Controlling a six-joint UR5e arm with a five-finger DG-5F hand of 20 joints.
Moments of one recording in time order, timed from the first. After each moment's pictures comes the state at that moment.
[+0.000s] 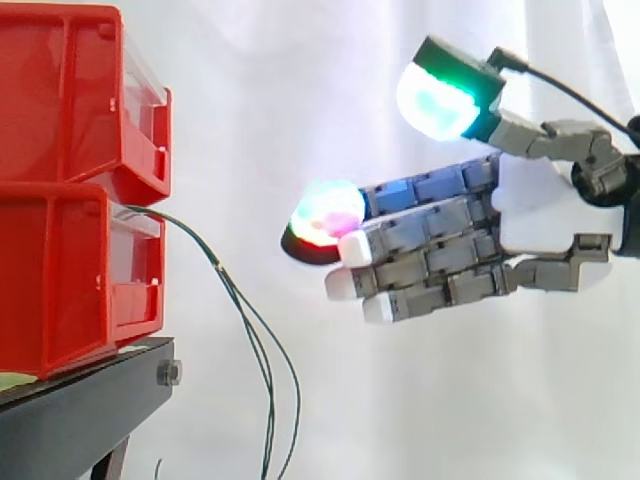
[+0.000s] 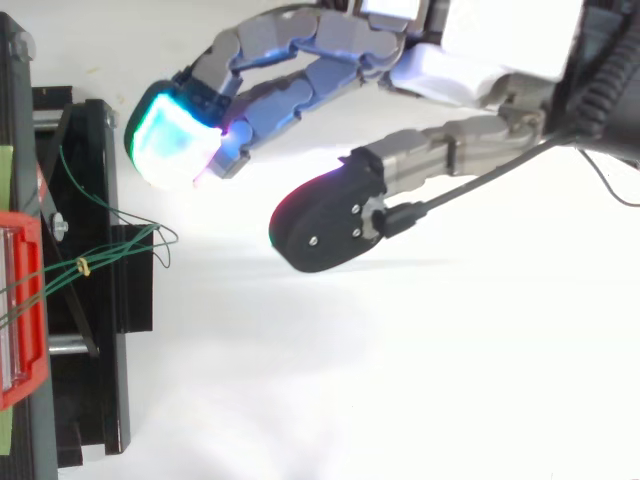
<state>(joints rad) 0.08 -2.18 -1.30 -2.73 -1.34 -0.20</state>
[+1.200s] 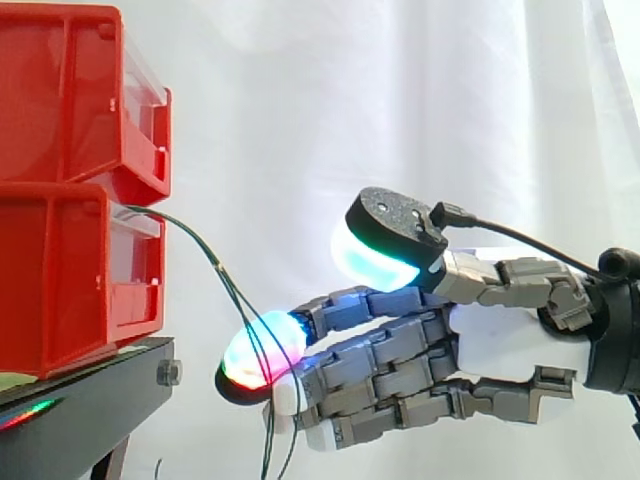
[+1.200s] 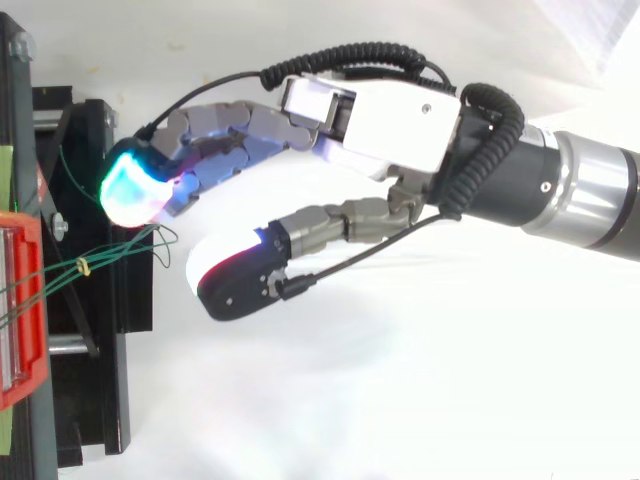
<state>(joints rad) 0.13 -2.33 -1.29 -2.53 -1.23 -0.33</state>
